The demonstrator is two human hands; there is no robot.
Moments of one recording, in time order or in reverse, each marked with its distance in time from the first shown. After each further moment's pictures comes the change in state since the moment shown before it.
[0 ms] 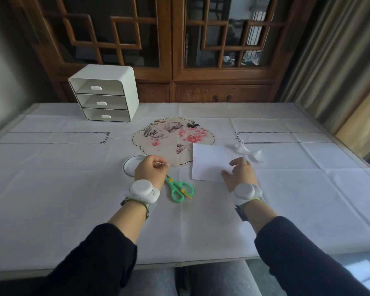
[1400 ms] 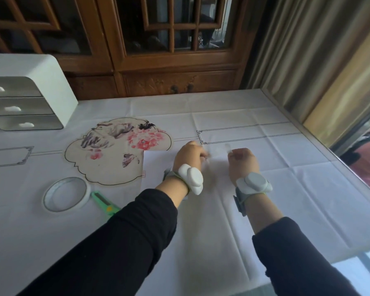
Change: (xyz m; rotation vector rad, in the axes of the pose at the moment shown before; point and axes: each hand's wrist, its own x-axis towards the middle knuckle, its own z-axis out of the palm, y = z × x) left_hand 0.040 0.070 0.209 0.506 -0.504 0.483; right_hand 0.095 0.063 -0.055 0.229 0.208 0.150
